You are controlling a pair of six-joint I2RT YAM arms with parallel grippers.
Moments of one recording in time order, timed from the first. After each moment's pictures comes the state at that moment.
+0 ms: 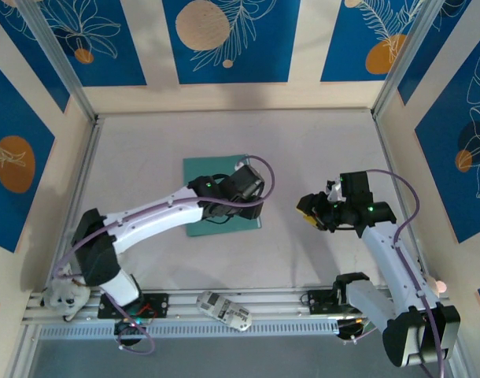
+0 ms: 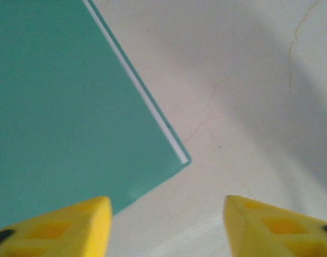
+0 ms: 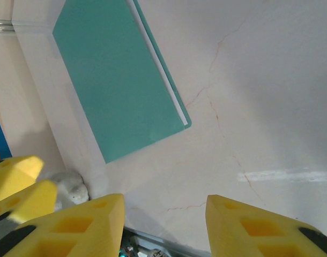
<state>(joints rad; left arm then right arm) -1.02 1.59 1.38 -0.78 -0.24 -0.54 0.11 0.92 0.76 -0.83 -0.56 0.79</state>
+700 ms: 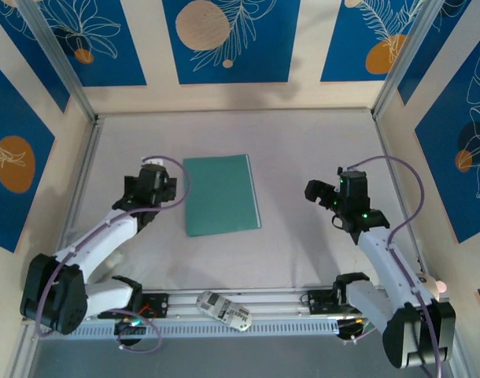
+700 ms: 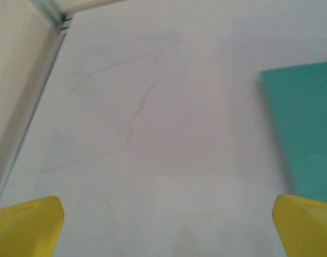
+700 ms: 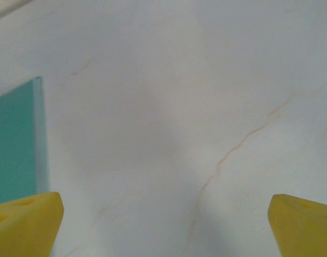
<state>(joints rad) -0.34 1.20 0.66 -0.16 -0.52 -0.07 0.10 0.94 0.57 -0.35 0.02 0.40</state>
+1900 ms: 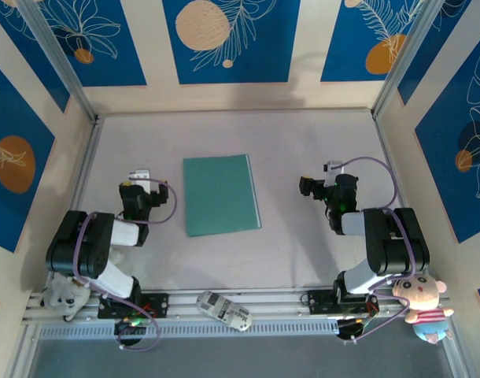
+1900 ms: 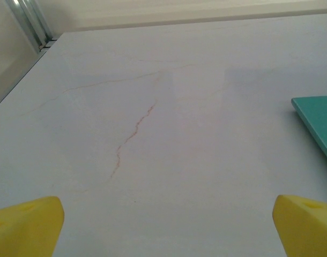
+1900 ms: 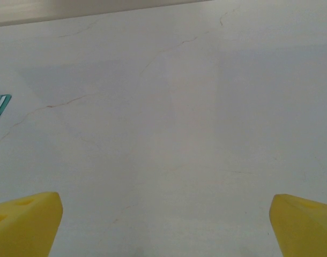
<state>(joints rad) -0.09 1.56 0.33 0.88 -0.19 0.01 0.01 1.53 0.40 0.69 -0.13 0.10</state>
